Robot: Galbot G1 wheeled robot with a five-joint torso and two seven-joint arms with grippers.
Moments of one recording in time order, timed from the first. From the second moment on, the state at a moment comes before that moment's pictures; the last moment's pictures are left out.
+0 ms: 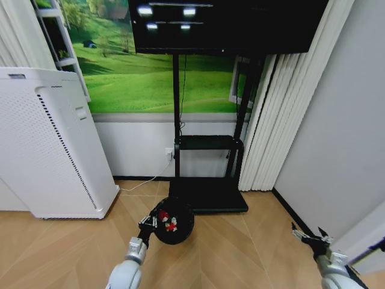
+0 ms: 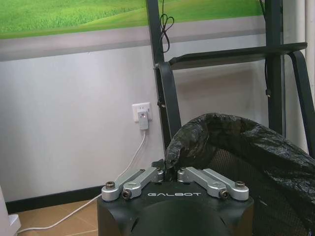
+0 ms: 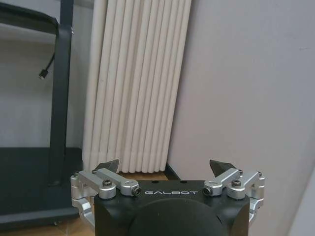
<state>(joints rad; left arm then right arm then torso) 1.41 -1.32 -0.36 -1.90 -0.07 0.04 -0.06 -1.57 0.97 0.87 1.62 0.54 0.07 0.14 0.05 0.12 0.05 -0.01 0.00</state>
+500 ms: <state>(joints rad) 1.42 -1.33 -0.37 -1.90 -0.06 0.03 -0.06 -1.57 0.98 0.88 1.63 0.54 0.09 0.09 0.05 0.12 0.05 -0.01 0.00</state>
